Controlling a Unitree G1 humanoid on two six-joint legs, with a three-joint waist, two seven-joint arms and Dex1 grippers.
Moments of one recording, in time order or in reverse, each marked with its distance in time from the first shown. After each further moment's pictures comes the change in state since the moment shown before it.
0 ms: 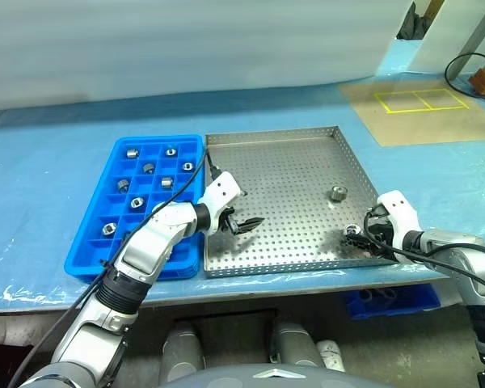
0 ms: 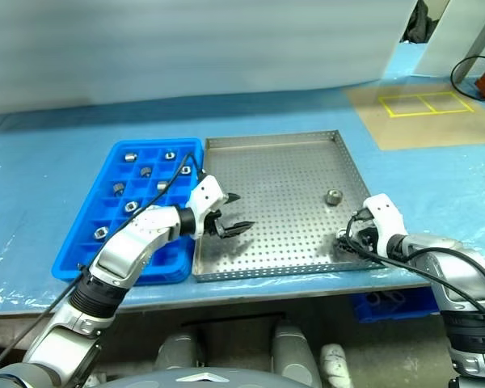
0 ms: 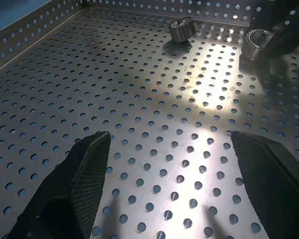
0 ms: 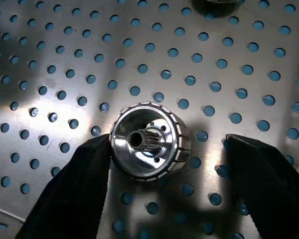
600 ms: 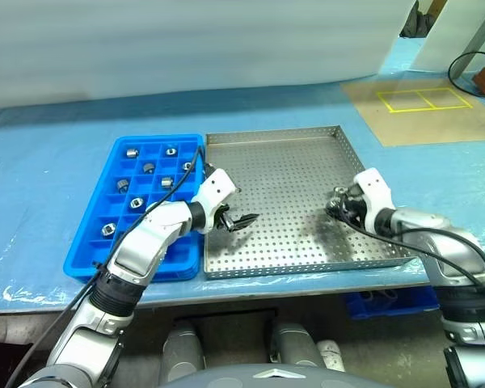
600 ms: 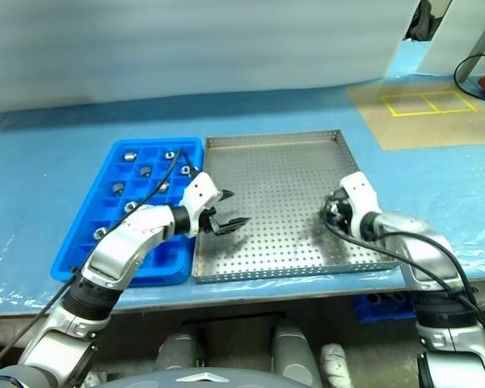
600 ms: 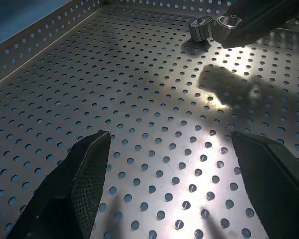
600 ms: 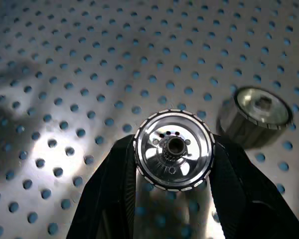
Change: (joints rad) left arm 0.037 0.029 0.052 -0.103 -0.014 0.072 0.041; right arm -0.209 0.122 0.116 0.039 -0.045 -0.141 -0.034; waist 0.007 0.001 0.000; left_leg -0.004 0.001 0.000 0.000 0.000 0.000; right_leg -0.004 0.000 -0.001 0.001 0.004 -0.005
